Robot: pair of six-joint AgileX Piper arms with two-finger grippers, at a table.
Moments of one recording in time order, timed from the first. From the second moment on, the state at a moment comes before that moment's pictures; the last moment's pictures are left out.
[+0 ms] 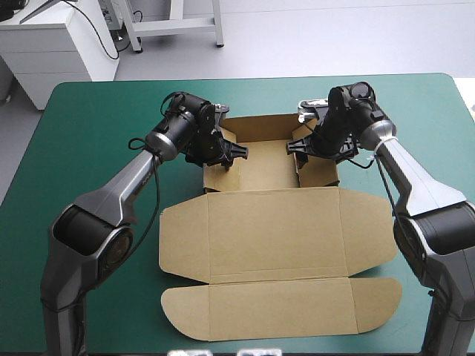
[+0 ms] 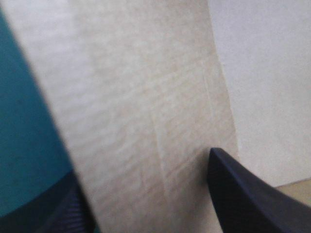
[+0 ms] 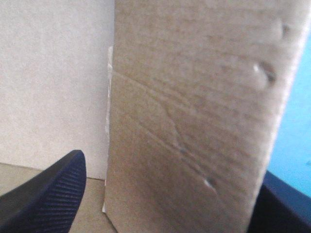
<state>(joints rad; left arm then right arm) -0.52 2.06 -1.95 -0.02 1.24 -0.28 0.28 1.96 -1.83 0.08 1.24 0.11</state>
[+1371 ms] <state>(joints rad) -0.52 1.34 -1.52 -0.01 1.24 -0.11 0.28 1.79 -1.63 -0.03 1.15 0.11</state>
